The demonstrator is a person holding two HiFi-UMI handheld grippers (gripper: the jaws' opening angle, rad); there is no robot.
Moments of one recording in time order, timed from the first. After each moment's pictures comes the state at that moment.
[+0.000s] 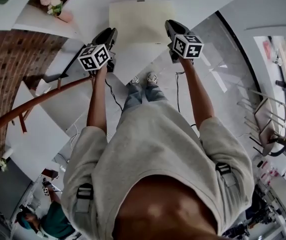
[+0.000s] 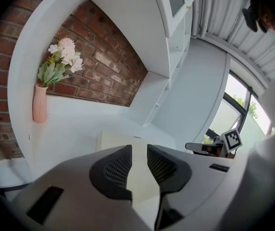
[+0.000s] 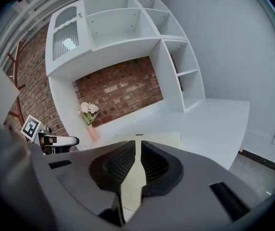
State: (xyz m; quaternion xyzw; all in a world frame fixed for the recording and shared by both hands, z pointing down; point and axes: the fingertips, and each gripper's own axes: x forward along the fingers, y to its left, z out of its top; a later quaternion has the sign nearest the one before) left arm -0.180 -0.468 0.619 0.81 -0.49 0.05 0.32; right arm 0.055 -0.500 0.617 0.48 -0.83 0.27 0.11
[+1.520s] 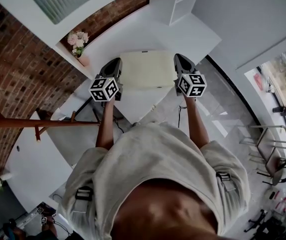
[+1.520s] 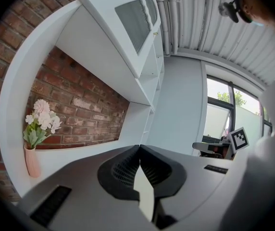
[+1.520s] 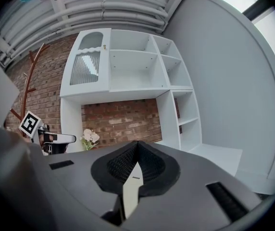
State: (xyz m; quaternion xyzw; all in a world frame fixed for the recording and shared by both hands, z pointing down) left arm -0.177 -0.472 0.469 0.85 -0.50 -0.02 0.16; right arm 0.074 -0.482 0.458 0.53 -0.84 0.10 0.02
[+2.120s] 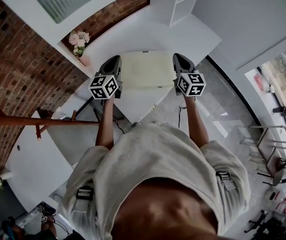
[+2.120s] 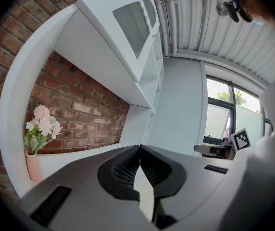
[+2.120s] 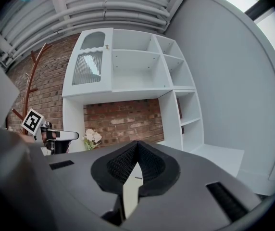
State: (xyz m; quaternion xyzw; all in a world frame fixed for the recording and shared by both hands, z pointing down) left arm -0.181 -0.474 0.456 0.85 -0.51 -0.02 0.14; right arm 0.068 -0.478 0.454 0.53 -0.85 0.09 0.02
